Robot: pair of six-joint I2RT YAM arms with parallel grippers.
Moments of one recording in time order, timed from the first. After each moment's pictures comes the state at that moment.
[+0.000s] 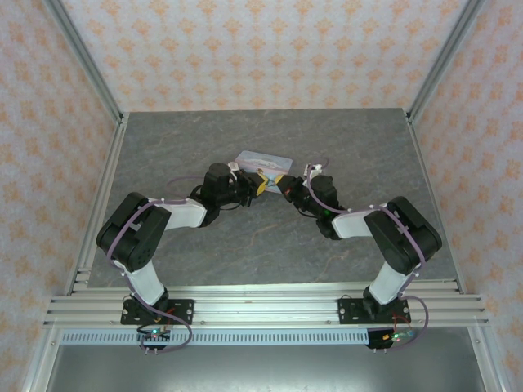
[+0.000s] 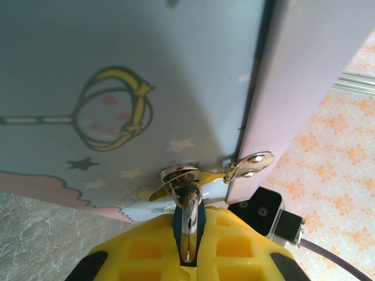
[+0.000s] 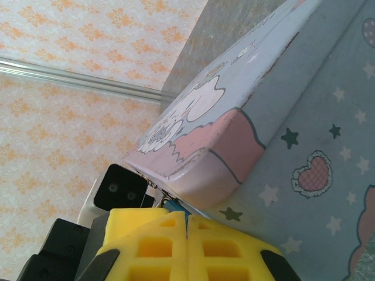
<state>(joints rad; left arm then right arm) -0.46 1.74 0.78 0.59 0.42 -1.56 0.54 1.69 0.60 0.85 -0.25 1.22</state>
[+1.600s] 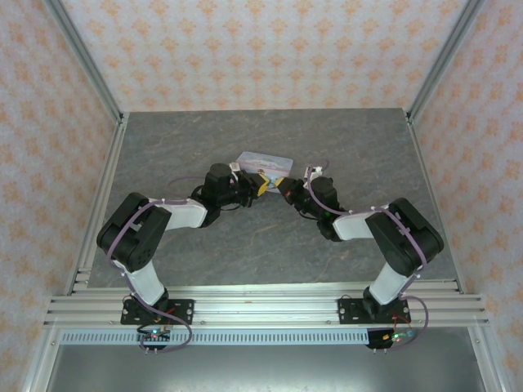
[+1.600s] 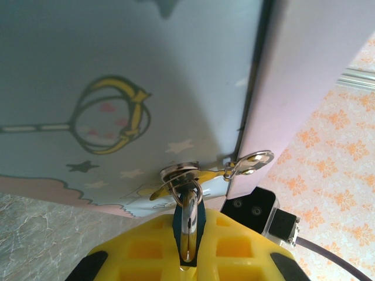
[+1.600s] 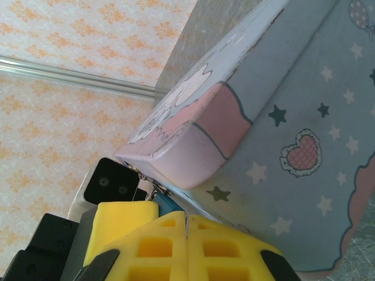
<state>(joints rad) -0.47 1.74 0.78 0.59 0.42 -1.56 0.54 1.67 0.58 0.83 -0.25 1.21</state>
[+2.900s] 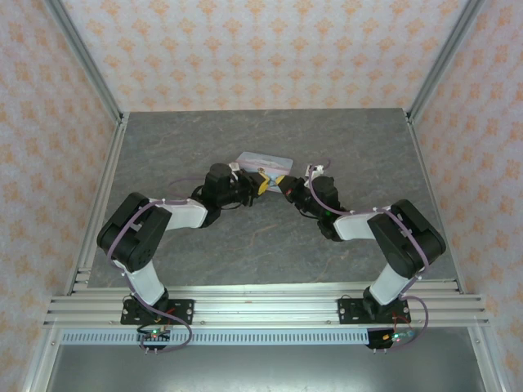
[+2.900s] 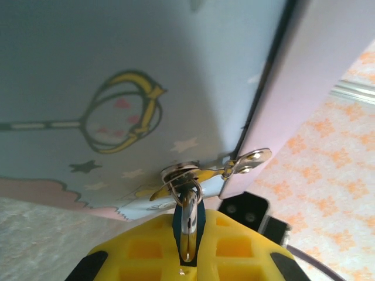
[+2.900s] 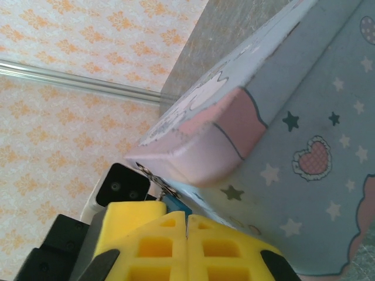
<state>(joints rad) -0.48 1.74 0.78 0.64 0.41 -1.64 0.54 1.65 0.59 0.83 -0.24 1.22</state>
